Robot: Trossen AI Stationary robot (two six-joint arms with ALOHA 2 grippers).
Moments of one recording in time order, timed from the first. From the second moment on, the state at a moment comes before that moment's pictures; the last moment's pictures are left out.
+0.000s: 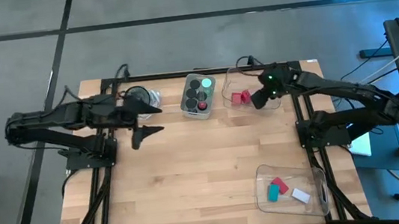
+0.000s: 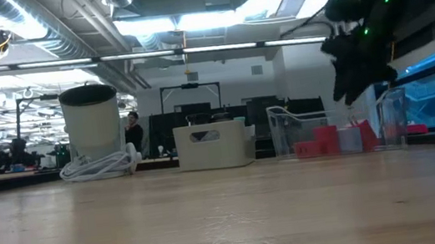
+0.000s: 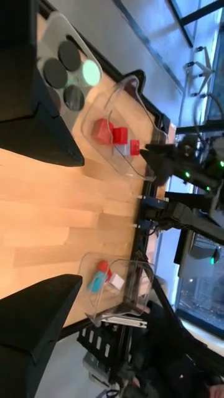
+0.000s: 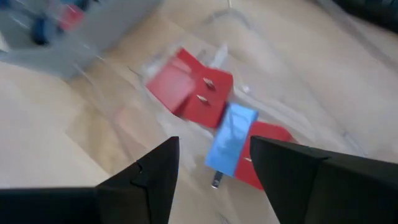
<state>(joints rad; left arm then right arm) -0.03 0.85 1.03 -0.53 -0.11 -0.20 -0.62 1.09 0.66 -0.54 -0.02 0.35</state>
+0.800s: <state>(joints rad) -0.03 0.49 0.98 -0.81 -0.43 -0.36 -0.48 0.63 0.59 -0.58 0.07 0.32</state>
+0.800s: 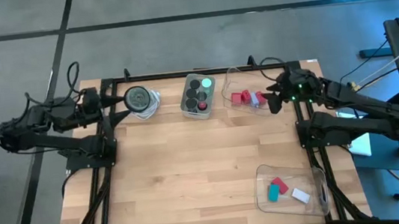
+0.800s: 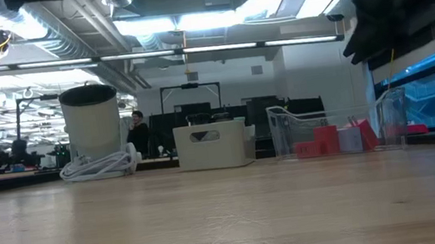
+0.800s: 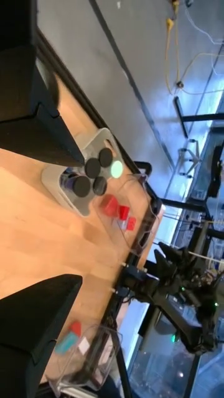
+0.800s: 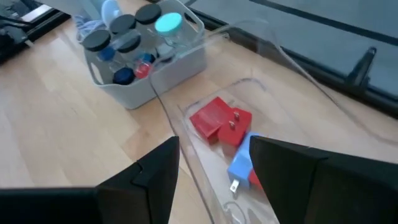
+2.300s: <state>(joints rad) -0.03 0.27 0.73 -0.76 -0.50 -0.43 0.06 0.42 0.09 0.08 0.44 0.50</state>
